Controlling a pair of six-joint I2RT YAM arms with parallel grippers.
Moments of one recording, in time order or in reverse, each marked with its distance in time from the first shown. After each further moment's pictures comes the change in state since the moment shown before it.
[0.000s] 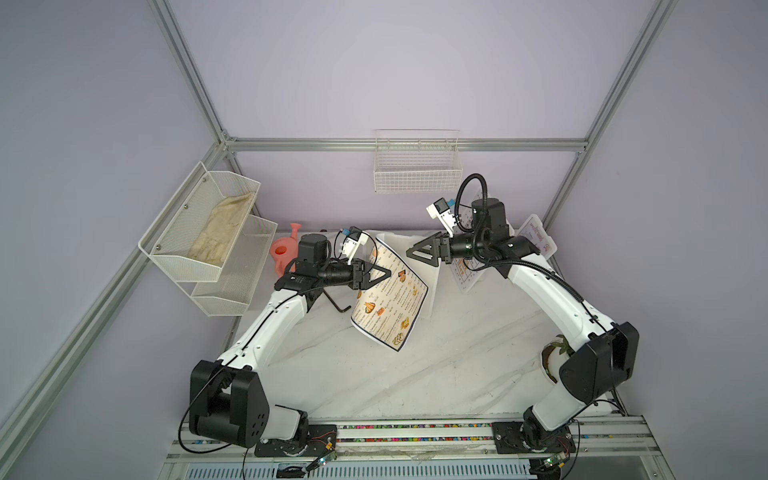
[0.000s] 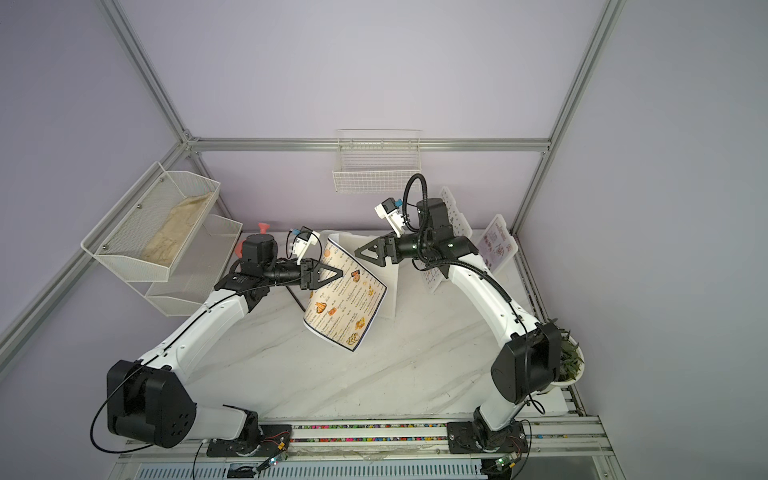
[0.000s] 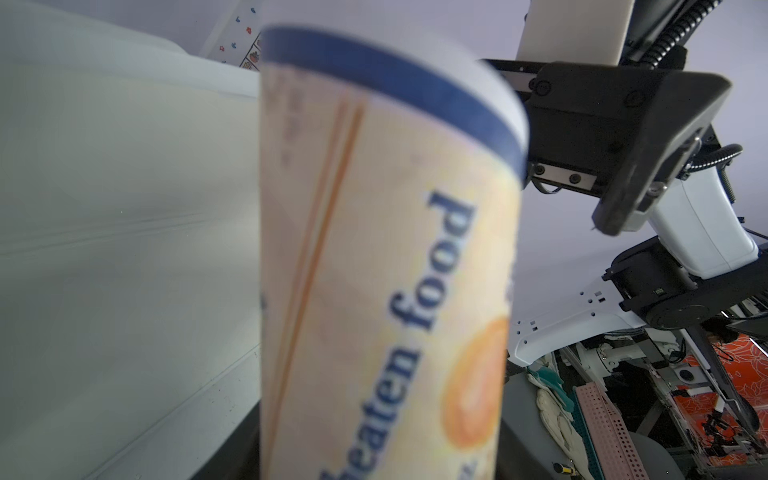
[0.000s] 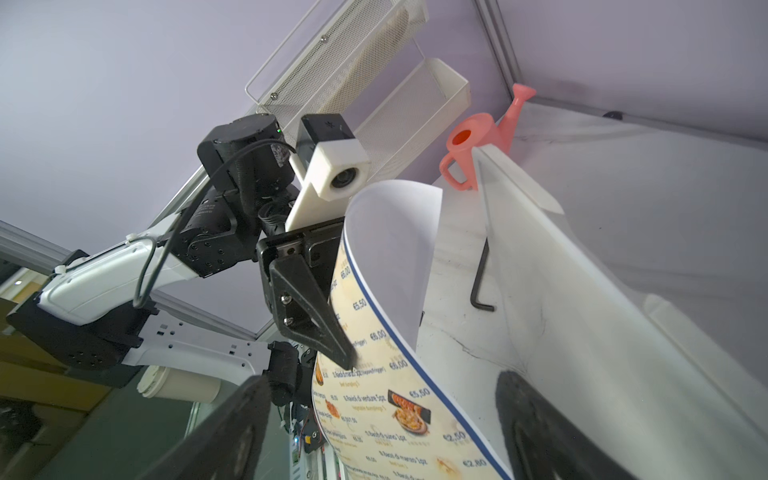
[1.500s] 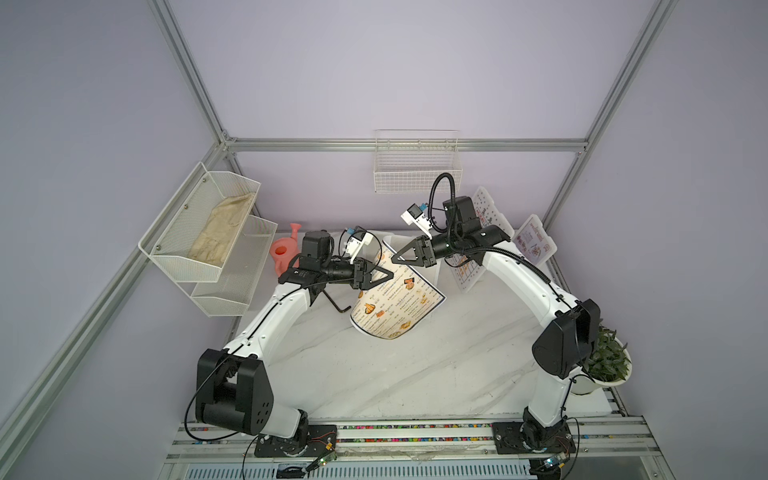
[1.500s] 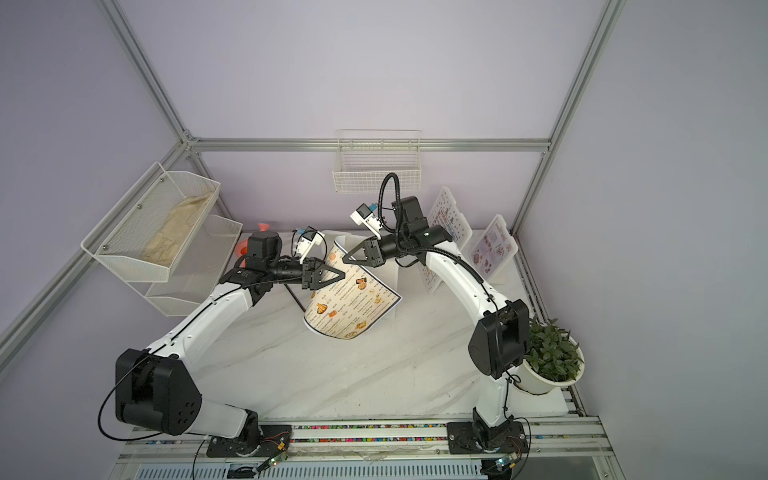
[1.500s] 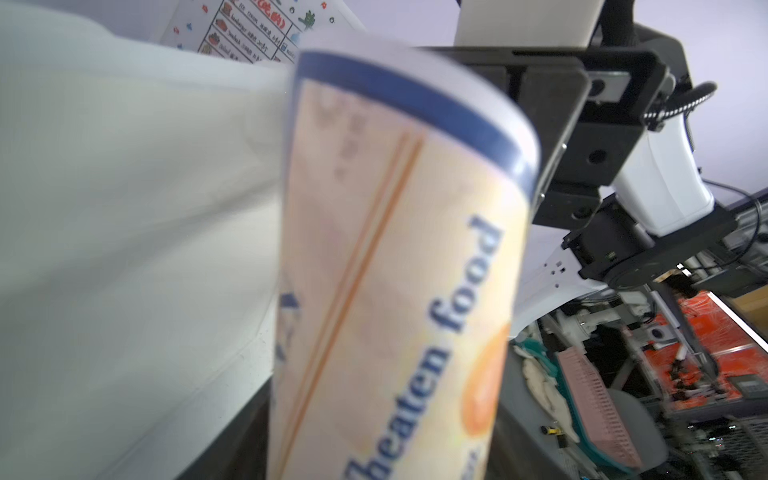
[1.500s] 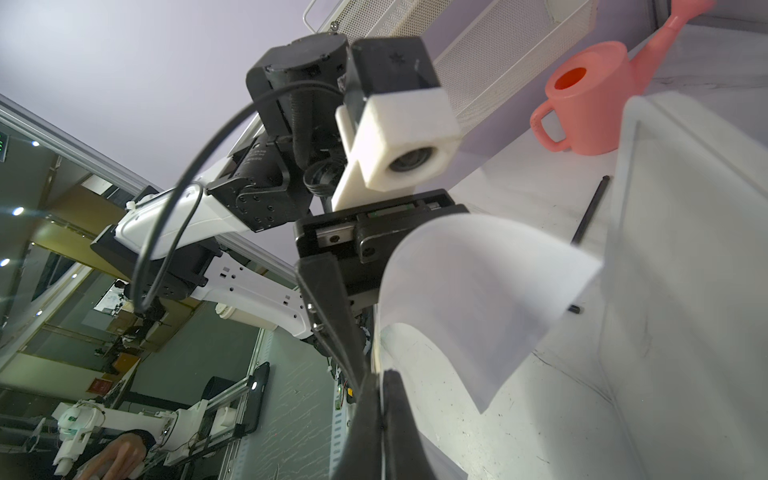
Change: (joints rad) left arm 0.001 0.055 0.059 -0.043 0.079 0.064; right arm 0.067 0.194 0.228 -0.176 -0.185 -0.124
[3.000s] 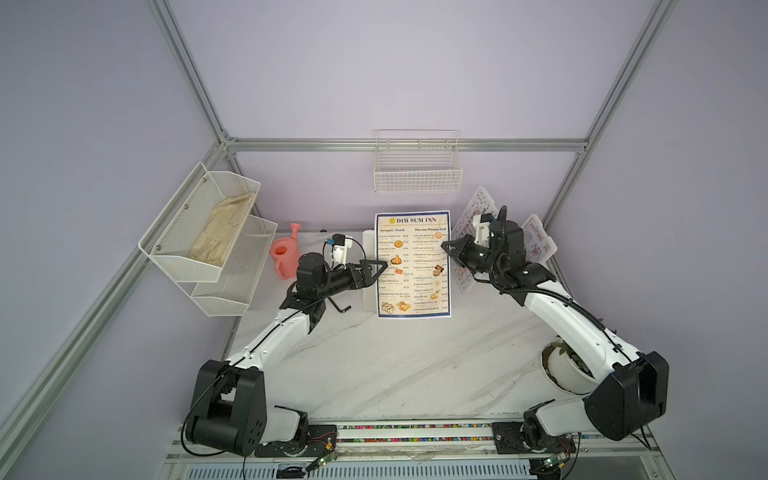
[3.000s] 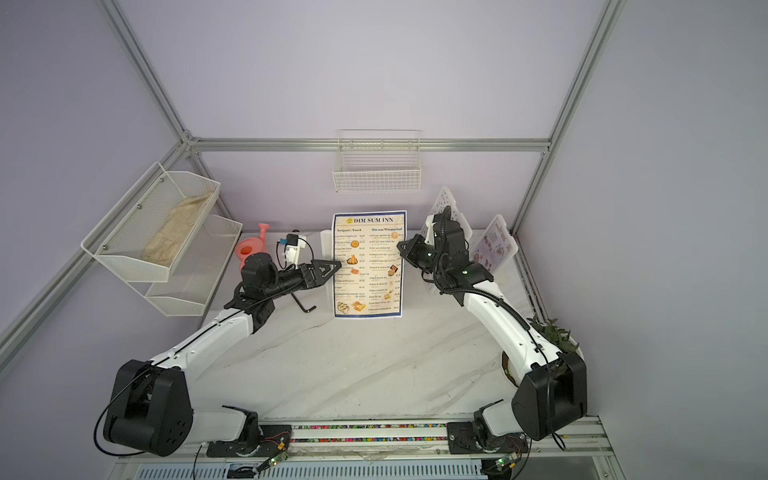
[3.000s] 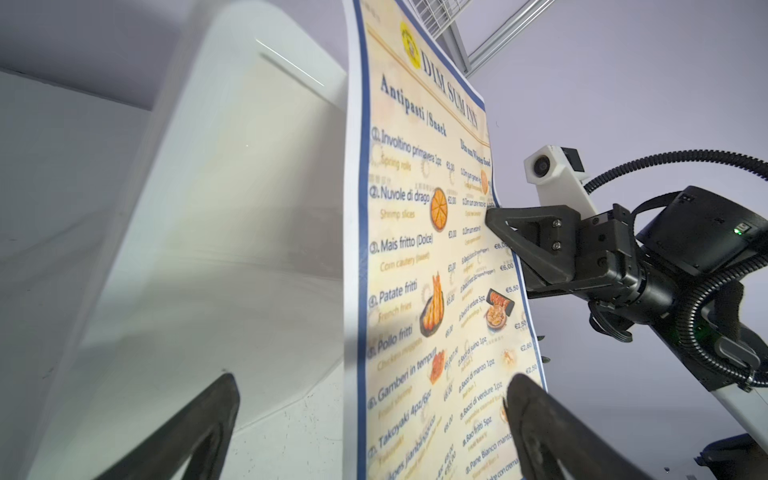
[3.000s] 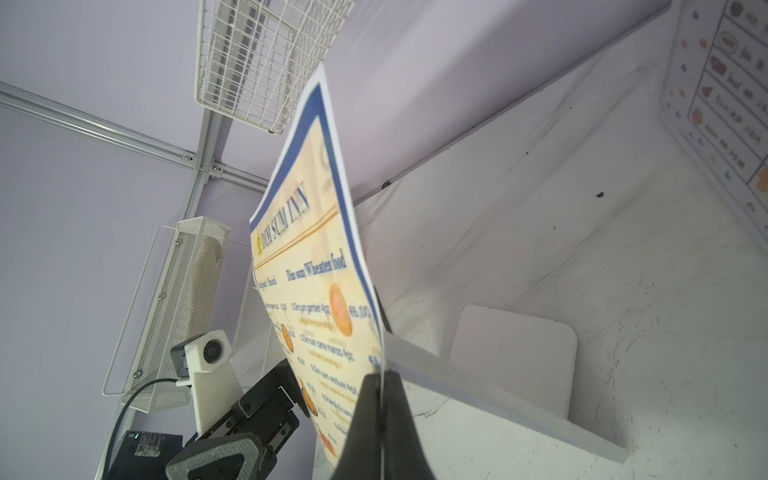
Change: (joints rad) left arm -0.017 -0.089 -0.342 0.590 -0.372 -0.468; right arm -0.106 -0.441 -0.581 0.389 0.861 0.800
